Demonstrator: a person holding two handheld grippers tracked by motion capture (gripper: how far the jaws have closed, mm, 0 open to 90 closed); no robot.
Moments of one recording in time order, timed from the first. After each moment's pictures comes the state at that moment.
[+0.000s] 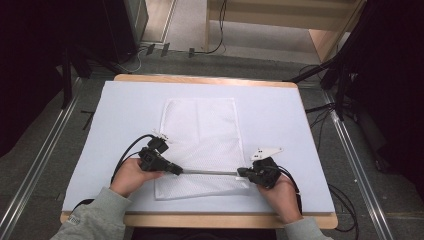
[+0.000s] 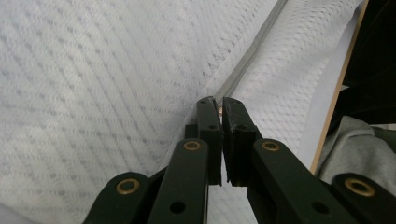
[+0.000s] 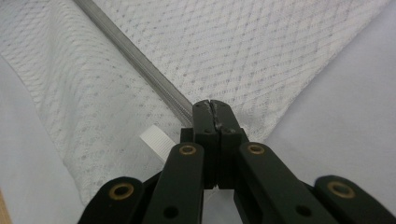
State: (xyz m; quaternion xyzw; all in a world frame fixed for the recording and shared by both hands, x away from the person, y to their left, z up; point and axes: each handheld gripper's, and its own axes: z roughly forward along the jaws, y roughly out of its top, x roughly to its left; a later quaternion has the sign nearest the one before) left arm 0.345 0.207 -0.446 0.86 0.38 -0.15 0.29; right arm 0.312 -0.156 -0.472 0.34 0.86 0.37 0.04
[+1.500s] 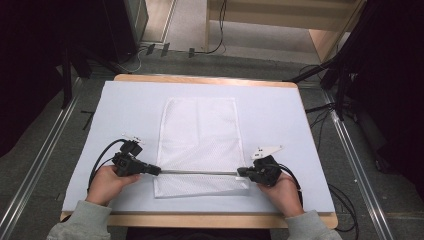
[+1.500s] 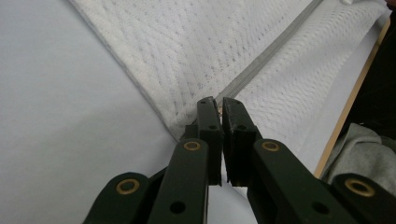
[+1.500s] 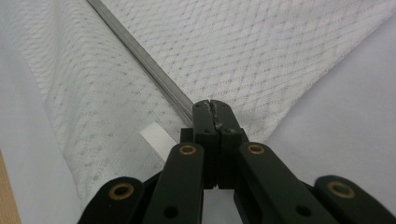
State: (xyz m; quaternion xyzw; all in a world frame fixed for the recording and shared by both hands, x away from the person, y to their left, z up) left arm 0.323 0.269 -0.441 0.82 0.46 -0.12 0.31; right arm 0.318 -0.159 -0.473 0.33 0.87 0.37 0.02
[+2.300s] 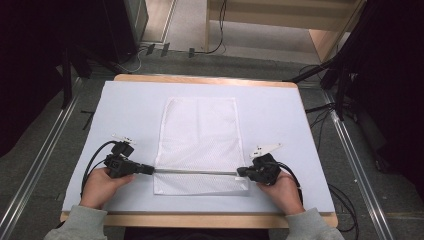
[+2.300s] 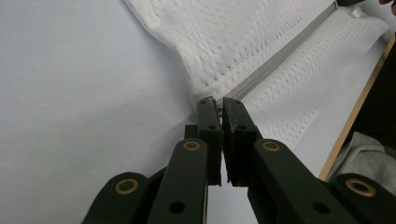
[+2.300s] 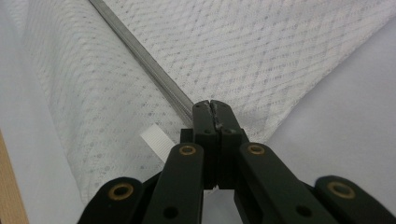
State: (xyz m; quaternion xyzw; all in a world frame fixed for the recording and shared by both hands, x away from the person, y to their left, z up) left arm 0.318 0.286 -0.441 0.81 0.48 -0.11 0.32; right arm 0.321 -0.156 -0.470 0.33 0.87 0.36 0.01
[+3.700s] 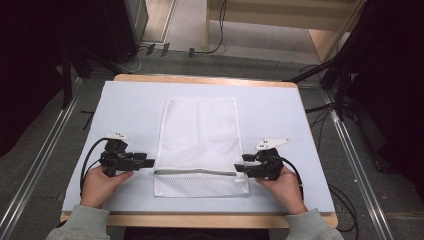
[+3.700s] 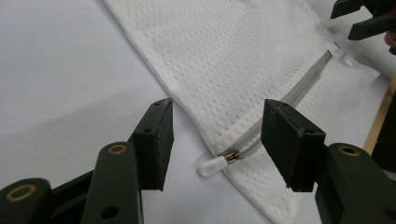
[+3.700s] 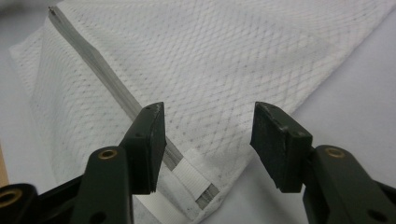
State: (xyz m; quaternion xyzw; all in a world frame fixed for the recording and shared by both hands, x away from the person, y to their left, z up) left arm 0.316 0.295 -0.431 0.79 0.47 -0.02 0.39; right arm 0.333 -0.166 -0.461 0.35 0.83 0.43 0.03
